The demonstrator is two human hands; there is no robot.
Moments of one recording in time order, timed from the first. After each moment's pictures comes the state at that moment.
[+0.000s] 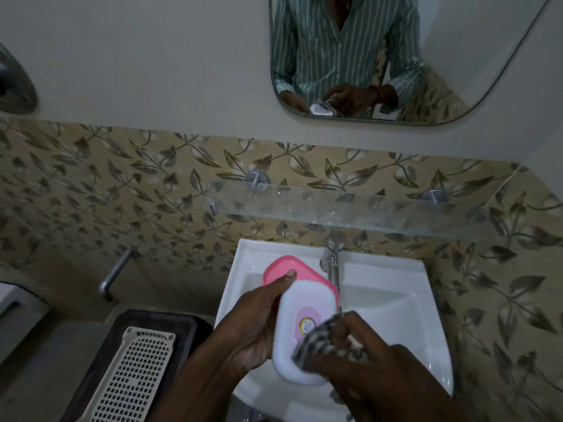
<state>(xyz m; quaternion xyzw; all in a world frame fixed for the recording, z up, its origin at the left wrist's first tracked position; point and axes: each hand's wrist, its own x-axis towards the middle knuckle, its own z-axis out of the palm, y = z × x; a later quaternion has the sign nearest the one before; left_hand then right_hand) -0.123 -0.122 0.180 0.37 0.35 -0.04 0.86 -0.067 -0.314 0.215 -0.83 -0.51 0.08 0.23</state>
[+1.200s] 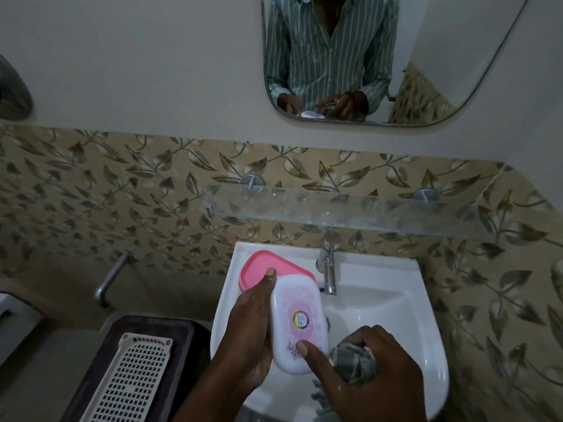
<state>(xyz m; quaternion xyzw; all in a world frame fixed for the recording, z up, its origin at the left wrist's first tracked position) -0.131 -0.141 0.177 0.42 0.37 0.11 0.82 -0.101 -0.301 0.180 -0.87 -0.23 -0.08 0.42</state>
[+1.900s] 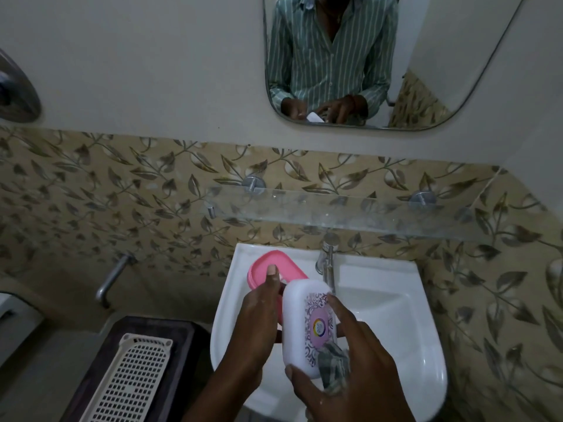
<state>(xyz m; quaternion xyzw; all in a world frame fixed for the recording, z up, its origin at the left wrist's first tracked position) -0.129 -0.146 0.166 0.60 0.35 0.11 0.71 -0.105 -0.300 0.184 -0.87 -0.31 0.01 0.39</state>
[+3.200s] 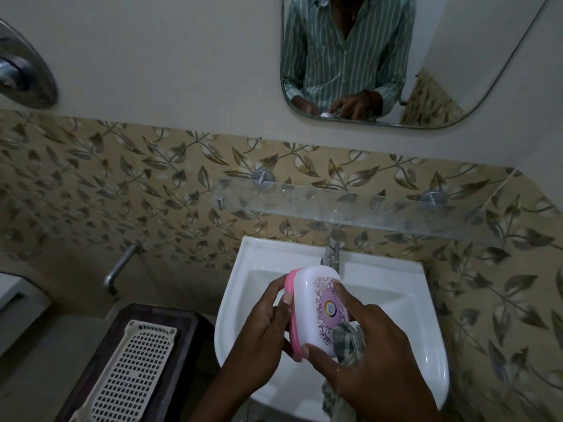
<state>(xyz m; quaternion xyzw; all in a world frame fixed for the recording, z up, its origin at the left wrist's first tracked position) -0.159 -0.147 0.145 0.68 0.19 0.11 0.70 -0.089 -0.309 0.202 -0.87 -0.34 0.07 0.36</state>
